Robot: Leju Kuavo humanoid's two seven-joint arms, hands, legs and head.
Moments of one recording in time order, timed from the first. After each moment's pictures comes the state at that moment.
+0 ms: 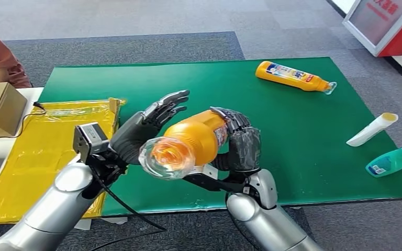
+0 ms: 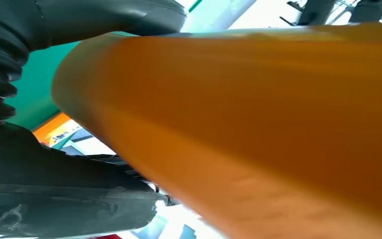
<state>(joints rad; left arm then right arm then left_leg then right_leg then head) -0.45 0.00 -0.53 -1.48 0.19 -0.31 -0.20 -0.26 0.12 0.50 -1.30 0.87 -0.63 -0.35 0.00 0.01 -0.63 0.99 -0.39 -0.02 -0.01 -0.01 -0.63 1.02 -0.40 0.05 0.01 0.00</state>
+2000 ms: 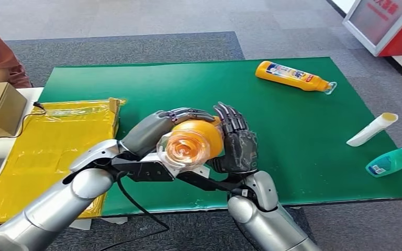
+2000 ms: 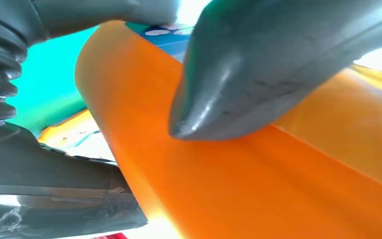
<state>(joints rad) -0.53 0.05 -0.67 -1.53 -0.39 -0.08 -0.15 -0.24 0.12 0.47 -1.27 1.00 -0.58 -0.26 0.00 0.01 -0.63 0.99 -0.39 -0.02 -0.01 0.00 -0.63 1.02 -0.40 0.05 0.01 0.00</state>
